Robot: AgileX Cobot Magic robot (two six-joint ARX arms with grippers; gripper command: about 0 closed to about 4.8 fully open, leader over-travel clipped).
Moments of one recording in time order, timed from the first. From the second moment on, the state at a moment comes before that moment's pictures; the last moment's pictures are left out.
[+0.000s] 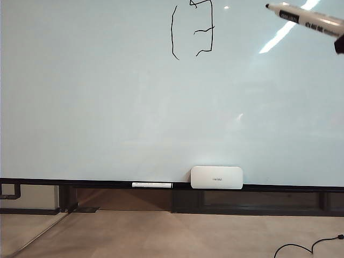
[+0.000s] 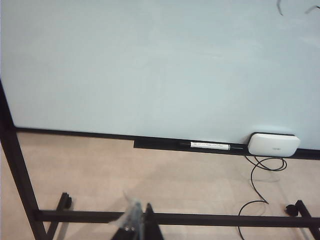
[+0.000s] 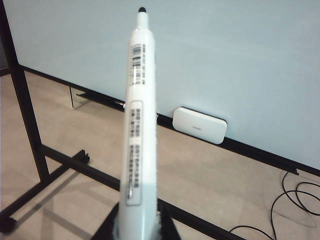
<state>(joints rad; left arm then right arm) -0.44 0.03 0.44 -0.51 -0.32 -0.13 1.40 0.18 0.15 -0.12 0.99 0.05</state>
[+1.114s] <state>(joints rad) -0.44 0.02 0.17 -0.26 -0.29 -0.07 1.40 0.18 0.11 -0.22 0.99 0.06</state>
